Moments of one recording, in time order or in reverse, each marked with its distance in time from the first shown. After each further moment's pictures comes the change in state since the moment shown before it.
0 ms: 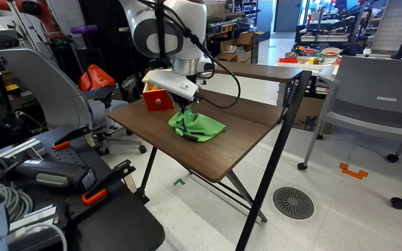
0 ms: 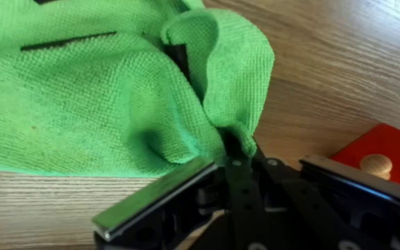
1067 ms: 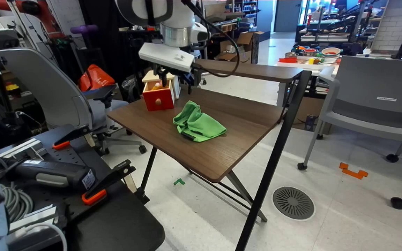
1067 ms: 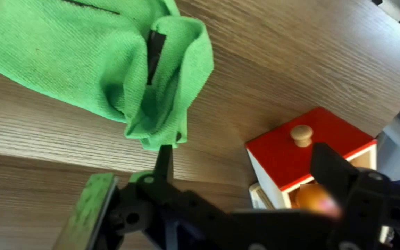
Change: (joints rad) arm -0.076 -0.203 0.089 -0.132 -0.038 -0.024 -0.055
